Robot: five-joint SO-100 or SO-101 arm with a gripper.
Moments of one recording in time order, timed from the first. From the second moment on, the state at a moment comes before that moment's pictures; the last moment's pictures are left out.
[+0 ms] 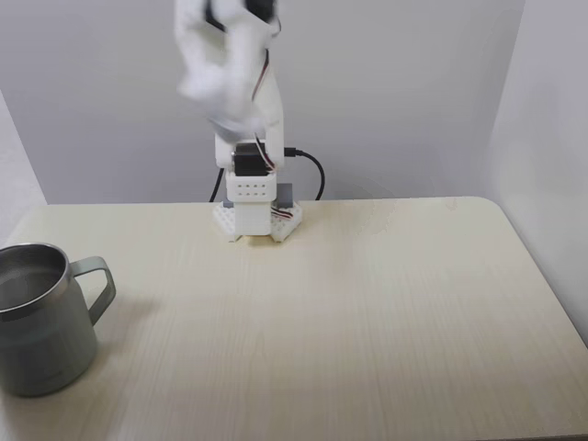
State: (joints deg) arm 2.4 61.3 116.8 95.0 -45.6
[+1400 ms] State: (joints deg) arm 41.2 78.6 77.5 50.1 -28.9
